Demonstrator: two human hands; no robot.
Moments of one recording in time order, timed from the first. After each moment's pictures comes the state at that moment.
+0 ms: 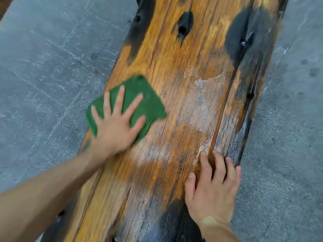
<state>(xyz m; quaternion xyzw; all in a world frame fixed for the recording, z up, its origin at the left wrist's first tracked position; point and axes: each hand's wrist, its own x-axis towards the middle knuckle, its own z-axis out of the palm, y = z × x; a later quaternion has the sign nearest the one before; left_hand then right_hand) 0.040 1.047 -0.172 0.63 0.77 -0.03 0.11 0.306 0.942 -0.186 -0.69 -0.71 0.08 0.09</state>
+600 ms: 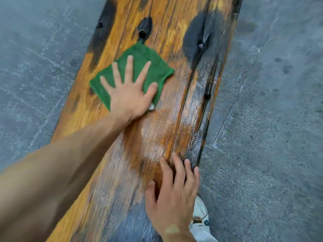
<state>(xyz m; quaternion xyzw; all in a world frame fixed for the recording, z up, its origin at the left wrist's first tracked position) 0.163 1.159 -0.174 0.61 0.78 -0.03 0.12 0.313 0.944 -0.174 -0.67 -0.69 0.18 0.18</state>
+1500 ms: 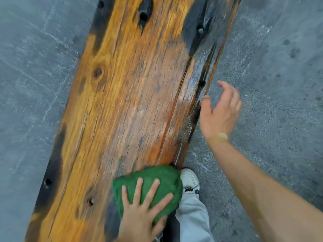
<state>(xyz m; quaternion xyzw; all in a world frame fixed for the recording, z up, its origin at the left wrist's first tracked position) 0.251 0.818 -0.148 0.76 0.63 -0.12 0.11 0.405 1.109 -0.157 -0.74 -0.55 0.28 0.26</state>
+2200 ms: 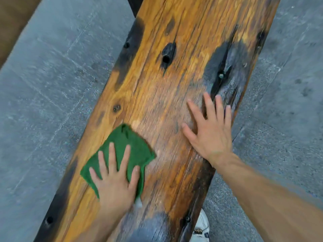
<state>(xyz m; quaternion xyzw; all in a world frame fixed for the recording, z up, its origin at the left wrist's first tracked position) 0.147 0.975 -0.161 0.49 0.85 -0.03 0.17 0.356 1.170 -0.172 -0.56 -0.82 0.14 -0.01</state>
